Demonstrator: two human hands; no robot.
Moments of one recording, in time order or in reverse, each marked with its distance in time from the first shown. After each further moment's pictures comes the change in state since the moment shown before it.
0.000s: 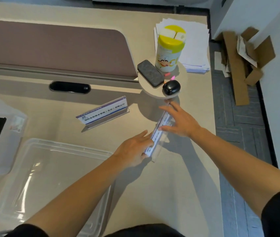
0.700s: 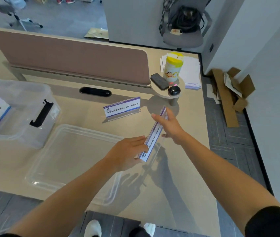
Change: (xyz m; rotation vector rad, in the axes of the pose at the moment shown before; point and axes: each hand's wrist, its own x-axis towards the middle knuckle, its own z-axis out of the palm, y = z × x) left_hand -0.178 0.052 -0.024 0.092 0.271 0.108; right_hand -0.114 -0.171 0.013 0.914 0.224 0.308
